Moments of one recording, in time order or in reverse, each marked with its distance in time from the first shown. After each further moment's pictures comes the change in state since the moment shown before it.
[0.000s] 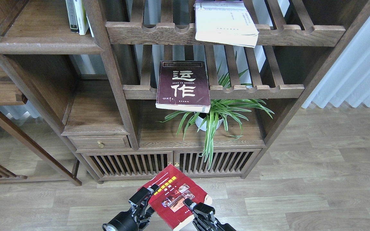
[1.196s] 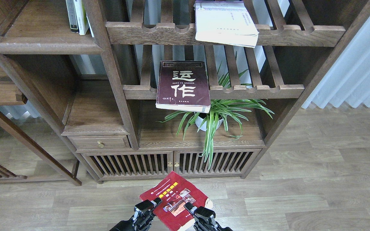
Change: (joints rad) left arm 0.025 -0.001 0.036 0.022 0.004 0.000 0.002; right arm -0.009 0.000 -0.001 -0.016 -0.002 0.000 0.000
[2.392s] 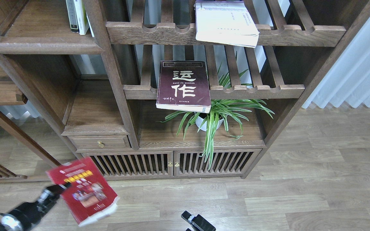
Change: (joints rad) left arm 0.045 0.544 -0.537 -0.132 0.213 0.000 0.191; right arm 0.014 0.000 -0.066 -0.060 -0.058 0.000 0.005
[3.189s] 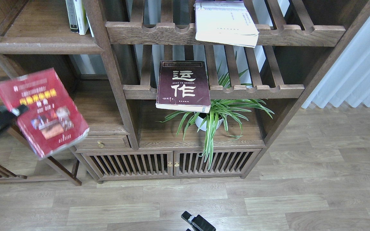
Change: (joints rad) left arm -0.273 0.118 -0.486 -0.361 0.165 0.000 0.118; right arm -0.009 0.000 0.004 -0.005 0.000 0.000 0.001
